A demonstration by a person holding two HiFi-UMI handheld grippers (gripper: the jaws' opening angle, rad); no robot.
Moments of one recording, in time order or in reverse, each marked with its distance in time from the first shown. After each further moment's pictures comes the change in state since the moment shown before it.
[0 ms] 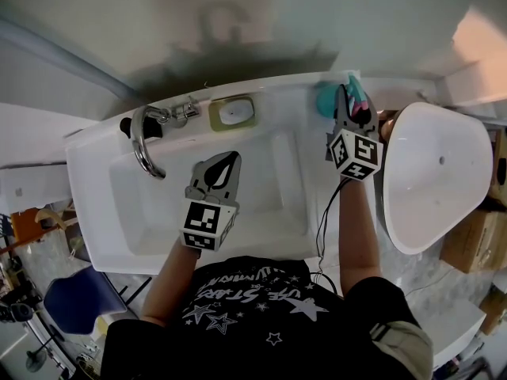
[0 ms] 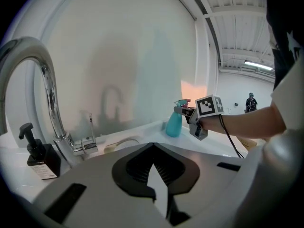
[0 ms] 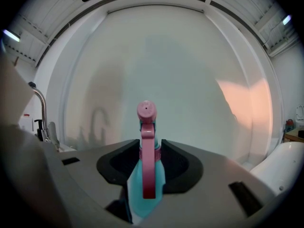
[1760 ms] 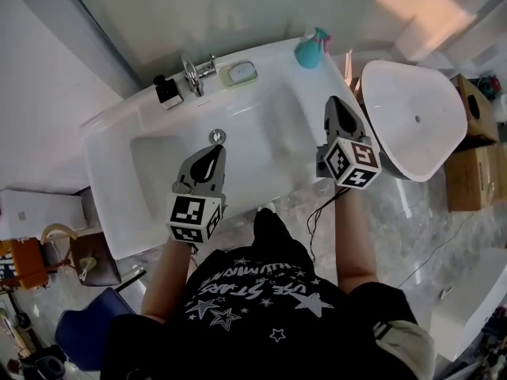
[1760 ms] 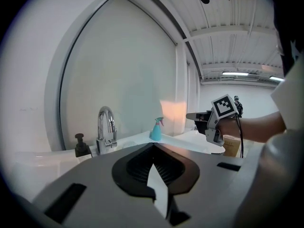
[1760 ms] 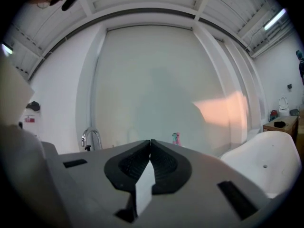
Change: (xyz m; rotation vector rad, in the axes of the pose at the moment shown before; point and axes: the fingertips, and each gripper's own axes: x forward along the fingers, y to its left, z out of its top) left arm -0.240 -0.016 -0.023 0.074 -0.198 -0.131; right arm -0.288 0.136 0.064 0.129 -0.046 -0.083
